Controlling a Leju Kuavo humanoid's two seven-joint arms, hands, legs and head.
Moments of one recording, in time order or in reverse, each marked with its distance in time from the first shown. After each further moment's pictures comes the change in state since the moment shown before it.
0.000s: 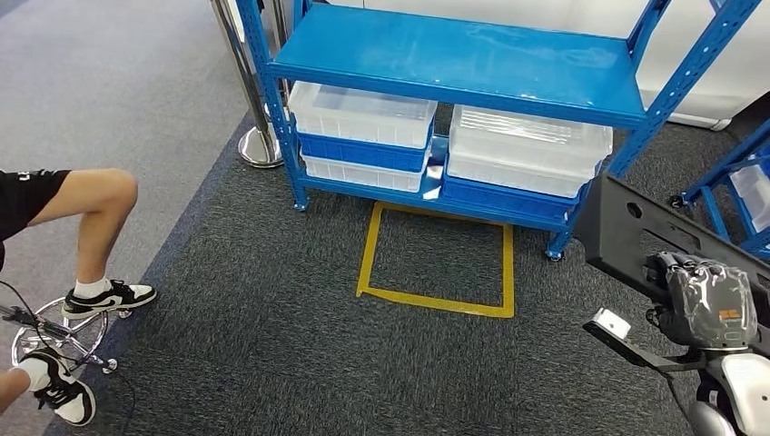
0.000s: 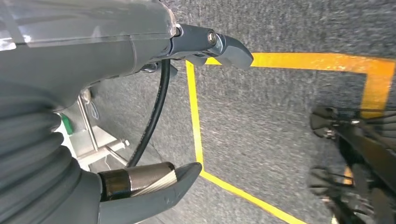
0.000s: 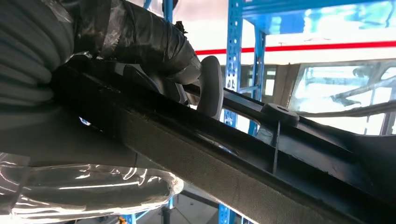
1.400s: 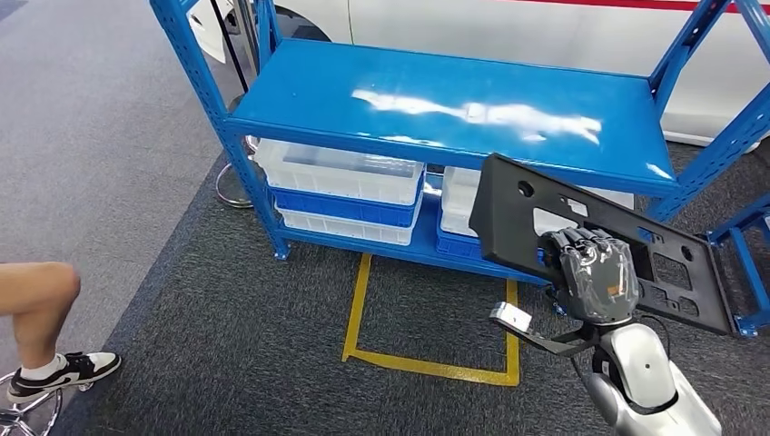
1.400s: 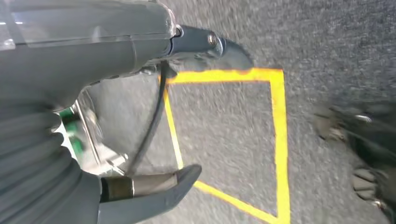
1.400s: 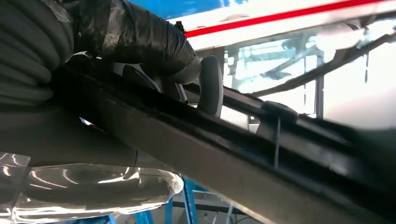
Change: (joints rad) left arm 0.010 0.003 0.144 -0.065 -0.246 0.019 -0.004; right arm -0.163 0.169 0.281 -0.006 0.119 -0.097 0.036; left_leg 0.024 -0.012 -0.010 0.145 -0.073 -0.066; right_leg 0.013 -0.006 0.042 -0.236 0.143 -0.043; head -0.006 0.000
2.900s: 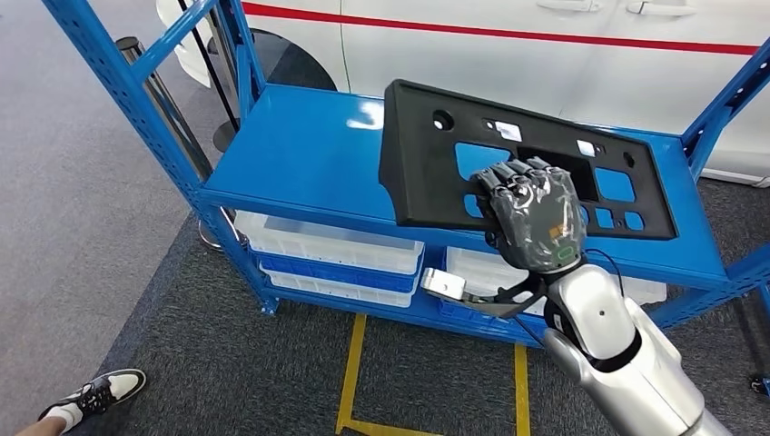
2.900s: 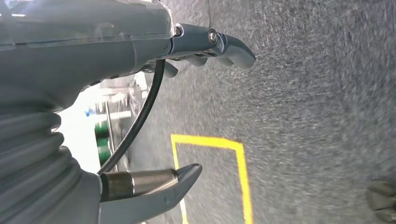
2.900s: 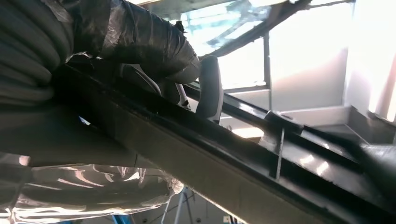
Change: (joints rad) left arm -0.189 -0.049 0.020 -0.114 -0.245 0.048 0.356; right arm -0.333 0.103 0.274 -0.175 0.051 0.261 0.121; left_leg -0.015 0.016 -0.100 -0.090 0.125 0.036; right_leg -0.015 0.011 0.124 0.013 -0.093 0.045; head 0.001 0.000
